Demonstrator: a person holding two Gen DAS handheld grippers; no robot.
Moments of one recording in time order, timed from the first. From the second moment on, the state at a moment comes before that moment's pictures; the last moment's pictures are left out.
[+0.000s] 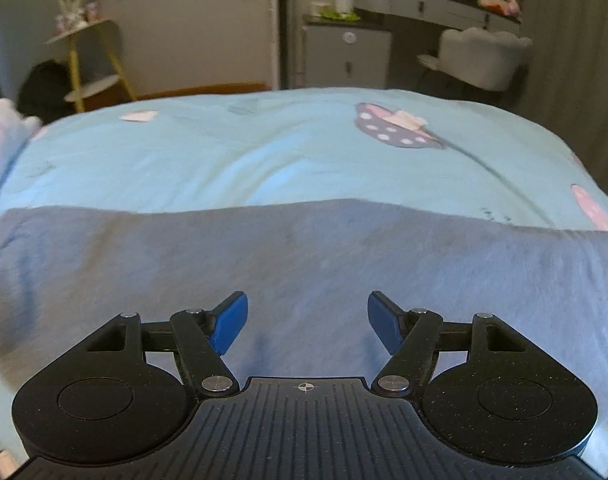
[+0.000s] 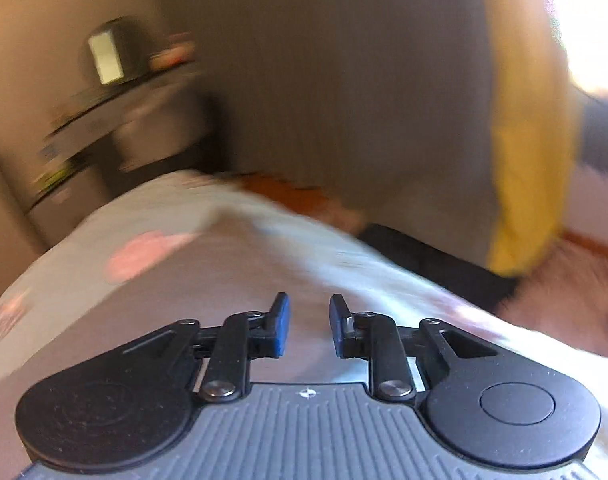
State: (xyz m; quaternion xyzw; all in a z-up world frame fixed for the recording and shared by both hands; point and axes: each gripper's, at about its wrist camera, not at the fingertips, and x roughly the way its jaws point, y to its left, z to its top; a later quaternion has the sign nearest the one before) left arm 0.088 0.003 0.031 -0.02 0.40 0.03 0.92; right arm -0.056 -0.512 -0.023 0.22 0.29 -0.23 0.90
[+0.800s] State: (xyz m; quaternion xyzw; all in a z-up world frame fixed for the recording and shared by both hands) left arm 0.121 0.013 -0.011 0.02 0.43 0.04 0.90; right arm 0.062 -0.367 -0.055 0.16 0.38 0.01 0.91
